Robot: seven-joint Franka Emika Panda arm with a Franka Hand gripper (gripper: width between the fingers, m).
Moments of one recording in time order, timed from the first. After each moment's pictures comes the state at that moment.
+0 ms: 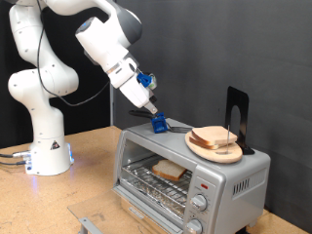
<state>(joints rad) 0.18 -0.50 0.13 -2.71 1.04 2.58 -0.61</state>
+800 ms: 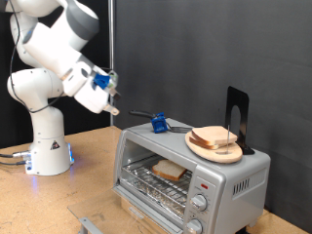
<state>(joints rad) 0.03 -0.71 -0.19 -2.82 0.90 2.23 -0.78</state>
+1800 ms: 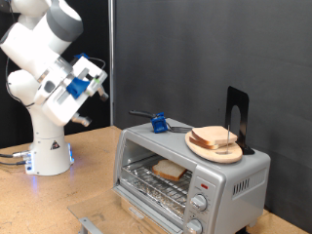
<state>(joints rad) -0.12 -0.65 -0.17 -2.83 0.91 2.28 -0.18</state>
